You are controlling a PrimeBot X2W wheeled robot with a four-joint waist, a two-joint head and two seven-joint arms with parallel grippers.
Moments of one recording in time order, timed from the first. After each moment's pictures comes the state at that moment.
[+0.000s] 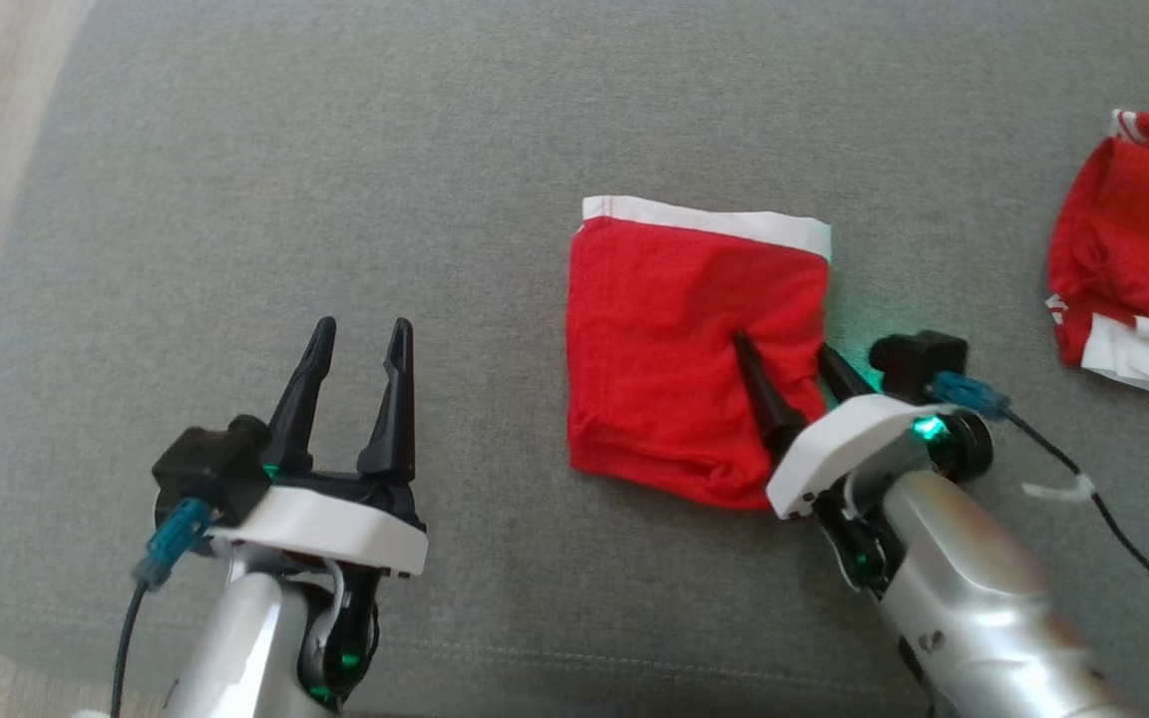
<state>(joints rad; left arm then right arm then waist) -0.15 0.04 -0.24 0.16 -0.32 -0.05 -0.26 -0.52 -0.07 0.46 0.84 0.54 0.13 -0.16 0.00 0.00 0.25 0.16</state>
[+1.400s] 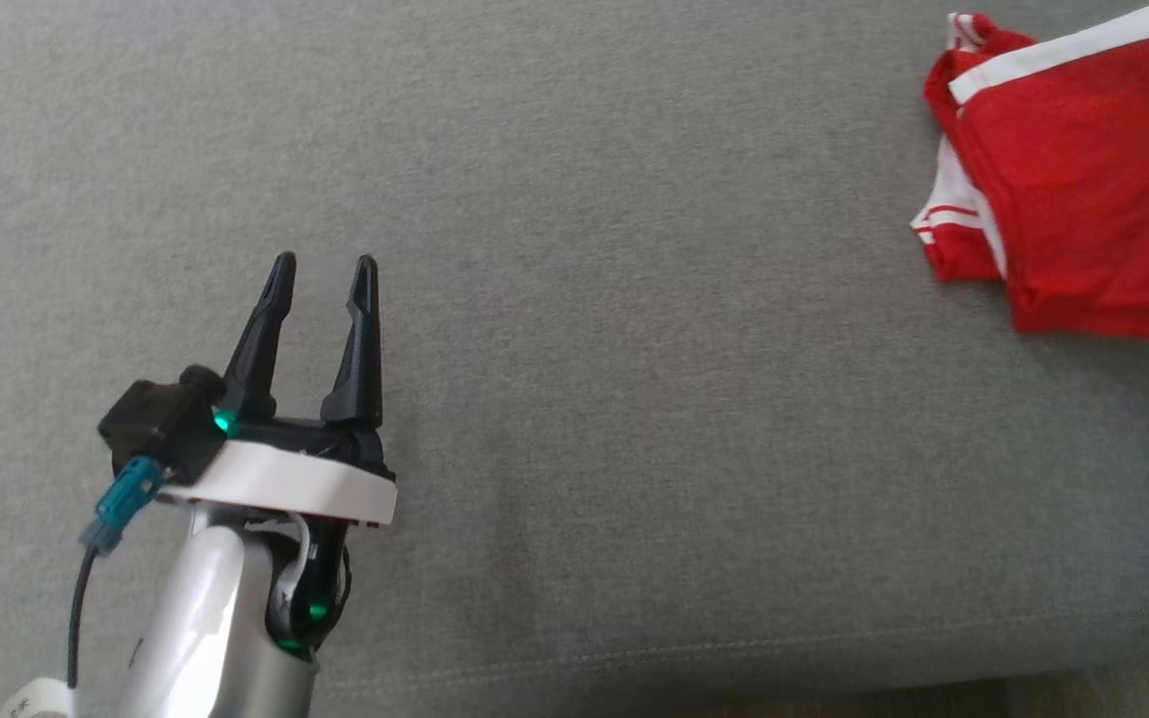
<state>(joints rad) -0.22 0.04 -0.18 0.14 -0.30 -0.09 -0.26 -0.81 -0.81 0.67 0.59 0.28 0.13 0.23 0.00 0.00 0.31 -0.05</state>
